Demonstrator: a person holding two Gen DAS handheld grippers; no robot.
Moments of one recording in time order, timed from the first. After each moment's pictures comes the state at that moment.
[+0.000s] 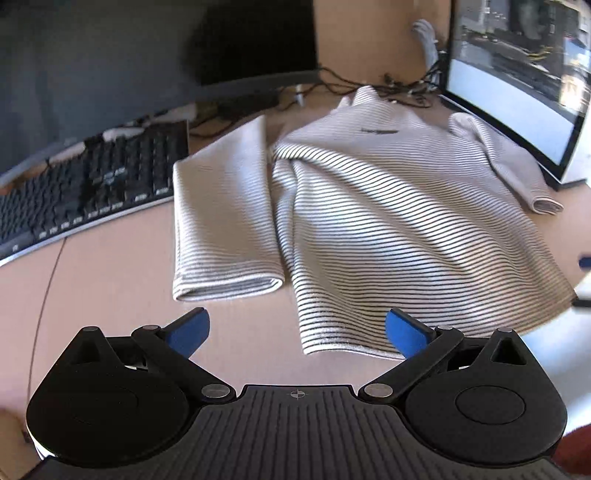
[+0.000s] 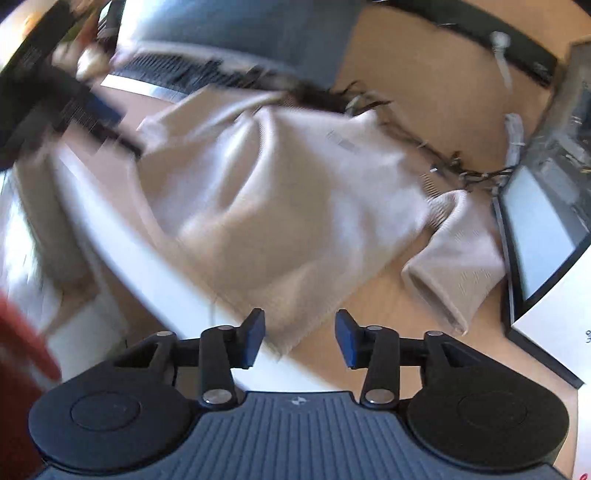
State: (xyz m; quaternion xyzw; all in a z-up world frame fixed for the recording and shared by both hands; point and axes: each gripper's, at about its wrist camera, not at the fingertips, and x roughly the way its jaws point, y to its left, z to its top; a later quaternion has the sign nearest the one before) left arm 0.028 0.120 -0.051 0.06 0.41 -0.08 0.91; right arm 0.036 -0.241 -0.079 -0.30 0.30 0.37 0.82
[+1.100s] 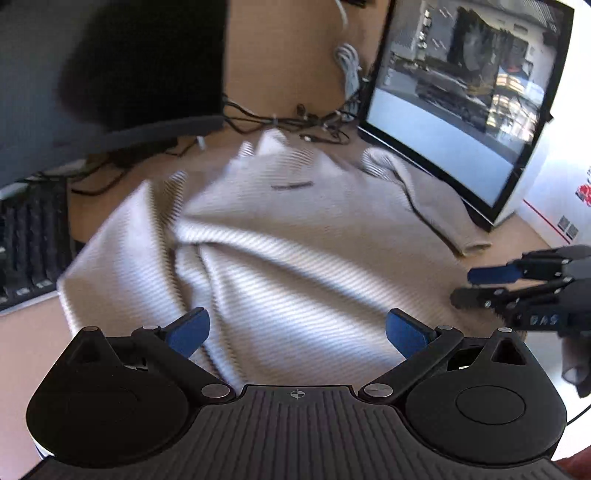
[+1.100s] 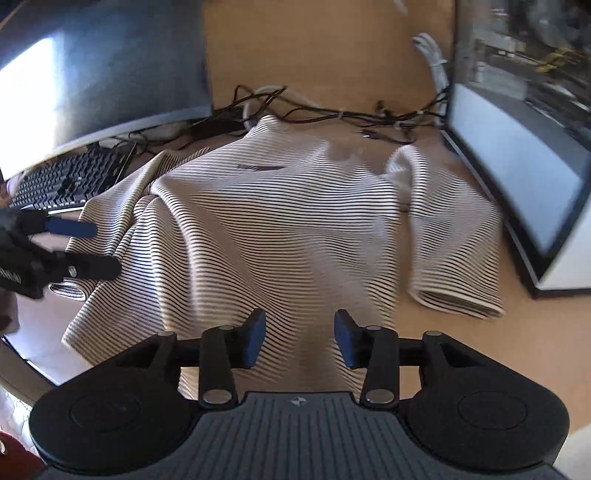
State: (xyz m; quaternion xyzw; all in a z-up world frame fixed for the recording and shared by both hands) left arm 0.110 0.115 -0.036 0.02 0.38 -0.23 0.90; right arm 0.132 -0.184 -0.062 -0.07 0.40 0.24 0.88
